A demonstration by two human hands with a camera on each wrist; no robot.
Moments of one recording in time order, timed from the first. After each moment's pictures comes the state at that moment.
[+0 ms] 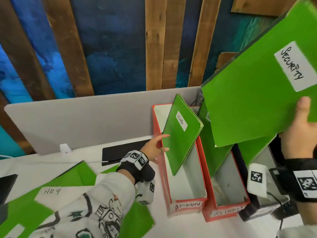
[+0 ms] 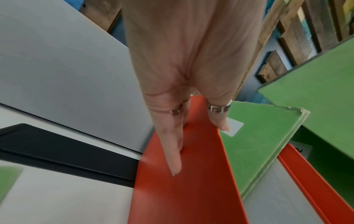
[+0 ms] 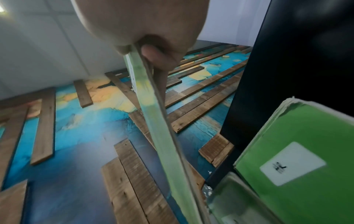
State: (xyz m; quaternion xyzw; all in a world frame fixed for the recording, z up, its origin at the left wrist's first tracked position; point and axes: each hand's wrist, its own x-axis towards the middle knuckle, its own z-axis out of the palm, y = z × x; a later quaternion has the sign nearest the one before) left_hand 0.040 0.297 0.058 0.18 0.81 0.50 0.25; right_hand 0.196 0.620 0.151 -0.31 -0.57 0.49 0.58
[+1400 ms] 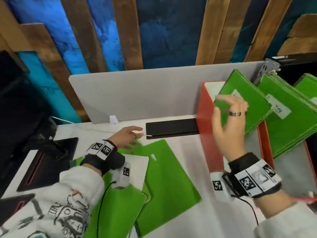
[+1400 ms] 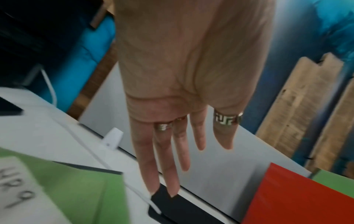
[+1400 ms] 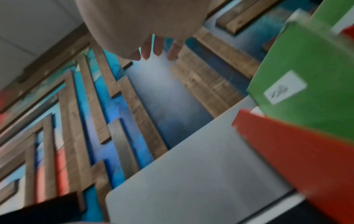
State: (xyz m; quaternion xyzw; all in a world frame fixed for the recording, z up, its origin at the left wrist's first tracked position) left_hand 0.027 0.050 0.044 -0.02 0.83 0.50 0.25; right_hand 0.118 0.328 0.102 0.10 -0.79 0.34 0.49
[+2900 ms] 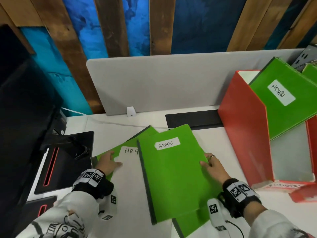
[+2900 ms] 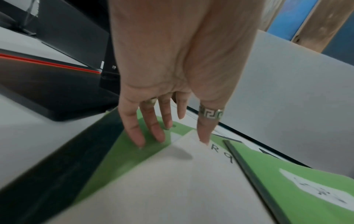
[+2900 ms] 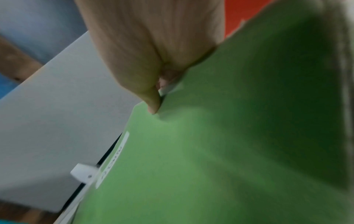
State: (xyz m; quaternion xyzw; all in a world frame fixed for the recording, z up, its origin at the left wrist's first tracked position) left_hand 0.019 -0.142 -0.101 -0.16 0.89 0.37 0.22; right_hand 0.105 0.234 -0.094 -0.22 -0.85 0.46 -0.10
